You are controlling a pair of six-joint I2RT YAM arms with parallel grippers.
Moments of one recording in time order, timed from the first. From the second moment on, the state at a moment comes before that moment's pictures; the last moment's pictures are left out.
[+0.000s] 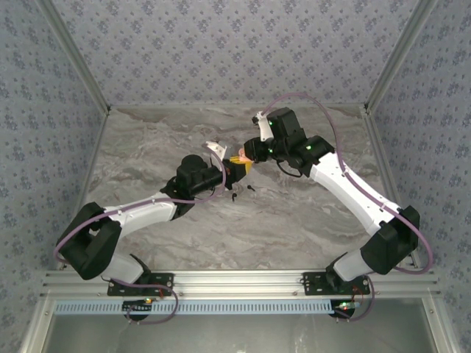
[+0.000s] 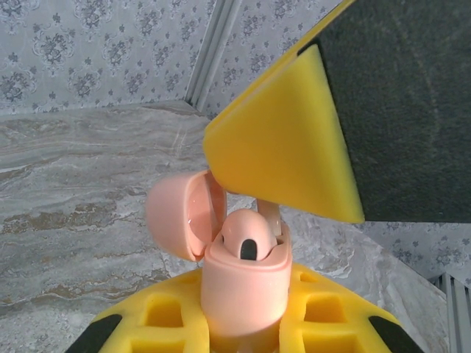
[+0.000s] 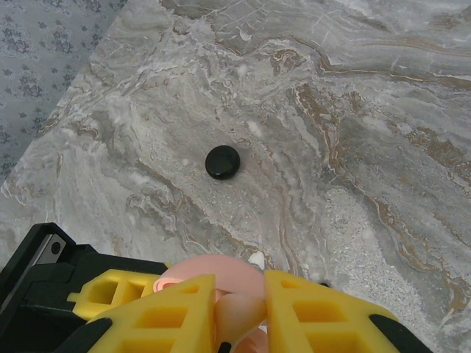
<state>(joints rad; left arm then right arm) -0.73 1.44 0.74 0.62 0.30 -0.39 0.60 1.47 1.43 -0.63 -0.16 0.28</state>
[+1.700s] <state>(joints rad) -0.73 1.31 0.77 0.53 0.39 -0.31 0.37 1.42 1.32 -0.65 -0.40 0.29</state>
